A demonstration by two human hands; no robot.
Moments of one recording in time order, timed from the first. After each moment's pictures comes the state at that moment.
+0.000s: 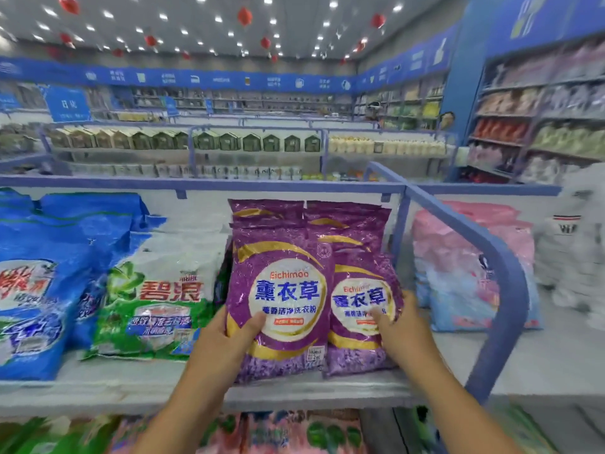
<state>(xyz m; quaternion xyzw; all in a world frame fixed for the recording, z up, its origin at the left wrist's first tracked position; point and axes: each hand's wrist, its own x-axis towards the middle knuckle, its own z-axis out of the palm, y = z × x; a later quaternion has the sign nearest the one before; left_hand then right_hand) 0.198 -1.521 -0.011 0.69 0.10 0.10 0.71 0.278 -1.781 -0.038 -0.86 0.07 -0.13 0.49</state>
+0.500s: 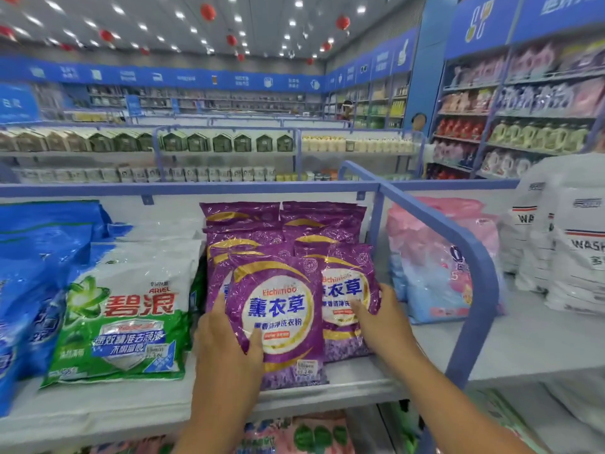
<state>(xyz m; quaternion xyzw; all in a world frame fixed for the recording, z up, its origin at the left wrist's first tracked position) 0.214 -1.548 -0.033 0.88 0.11 0.23 0.40 0.286 -1.780 -0.040 -0.86 0.10 -0.14 0.49</state>
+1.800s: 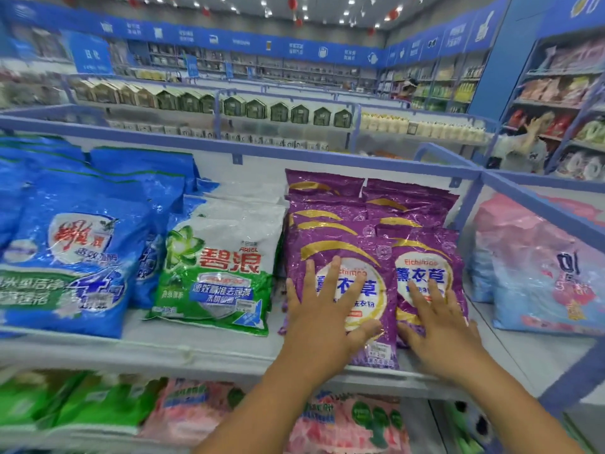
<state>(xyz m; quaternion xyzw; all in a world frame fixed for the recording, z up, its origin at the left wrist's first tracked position) 0.245 -1.523 -0.055 0.98 -0.10 0.10 0.17 0.264 -1.737 -0.042 -1.00 0.01 0.04 0.06</state>
